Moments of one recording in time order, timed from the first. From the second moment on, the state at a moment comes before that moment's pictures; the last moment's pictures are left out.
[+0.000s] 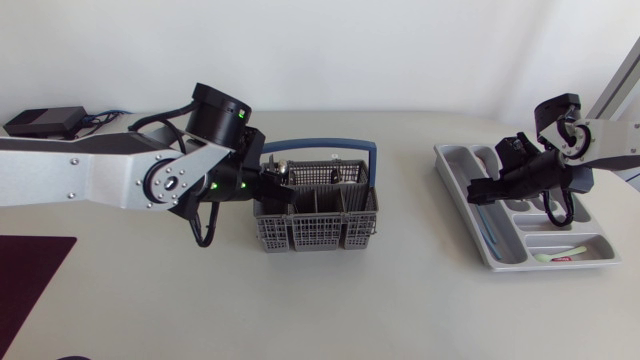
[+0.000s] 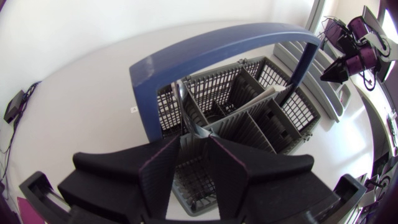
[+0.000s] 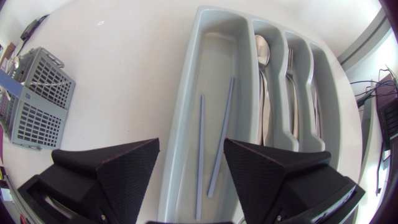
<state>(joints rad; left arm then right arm) -0.55 1.62 0.99 -0.14 -0.11 -0.11 -0.19 1.77 1.07 -0.38 -0.15 -0.29</state>
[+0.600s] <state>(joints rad) -0.58 1.70 0.99 0.01 -0.24 -0.16 -0.19 1.71 1.00 -0.34 -0.17 -0.29</state>
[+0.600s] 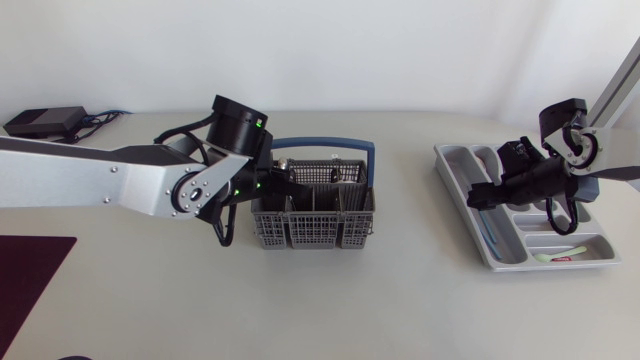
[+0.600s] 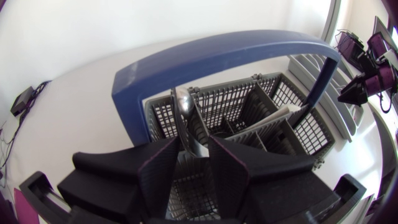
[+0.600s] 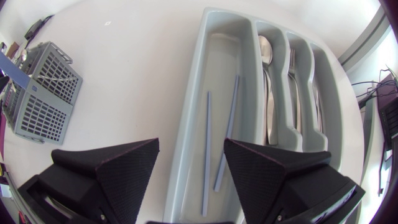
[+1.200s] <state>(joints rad) -0.60 1.75 0.99 0.14 -0.30 -0.18 -0.19 1.67 0.97 -0.32 -0.17 -0.30</state>
